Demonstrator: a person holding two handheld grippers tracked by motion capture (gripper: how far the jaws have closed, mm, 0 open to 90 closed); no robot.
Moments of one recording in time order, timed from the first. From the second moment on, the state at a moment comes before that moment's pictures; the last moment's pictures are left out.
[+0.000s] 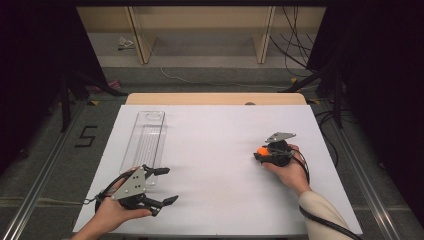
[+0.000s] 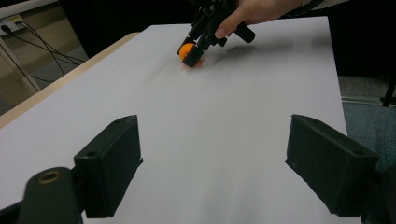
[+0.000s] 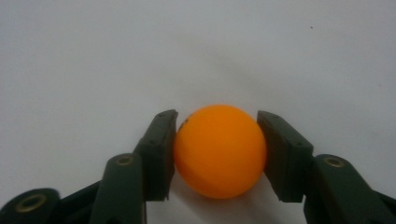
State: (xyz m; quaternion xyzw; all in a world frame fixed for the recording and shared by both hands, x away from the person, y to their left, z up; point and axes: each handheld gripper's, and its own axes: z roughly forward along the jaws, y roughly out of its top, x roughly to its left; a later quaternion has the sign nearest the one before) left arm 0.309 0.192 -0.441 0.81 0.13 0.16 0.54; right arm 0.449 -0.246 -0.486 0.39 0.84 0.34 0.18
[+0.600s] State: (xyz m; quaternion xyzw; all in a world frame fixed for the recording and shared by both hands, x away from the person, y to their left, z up) left arm 0.309 0.192 -0.441 0.81 0.13 0.16 0.54; right arm 0.448 -0.244 -0.476 0.39 0.83 0.35 0.18
